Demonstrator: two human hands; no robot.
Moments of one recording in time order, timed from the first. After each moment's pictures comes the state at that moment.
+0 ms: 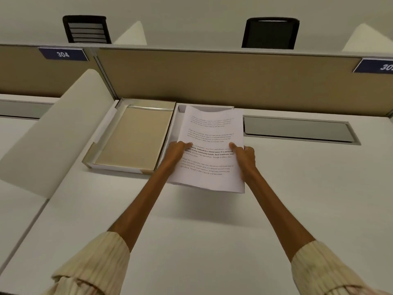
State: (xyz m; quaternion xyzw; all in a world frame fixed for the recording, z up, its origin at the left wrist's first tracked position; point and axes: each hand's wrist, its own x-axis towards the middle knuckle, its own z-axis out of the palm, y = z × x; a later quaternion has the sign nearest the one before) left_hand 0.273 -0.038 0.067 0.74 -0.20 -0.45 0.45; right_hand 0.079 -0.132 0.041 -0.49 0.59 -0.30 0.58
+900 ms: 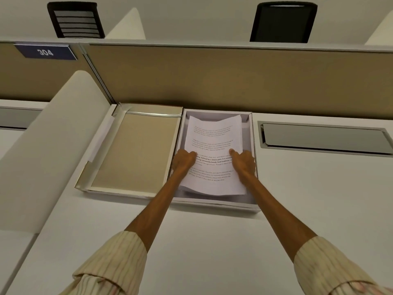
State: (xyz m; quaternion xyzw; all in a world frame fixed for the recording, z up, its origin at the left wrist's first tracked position) left_hand 0.346 -0.121 0.001 0.84 -0.23 -0.36 0.34; right_hand 0.185 -0.201 -0.020 -0.55 0.67 -0.22 0.46
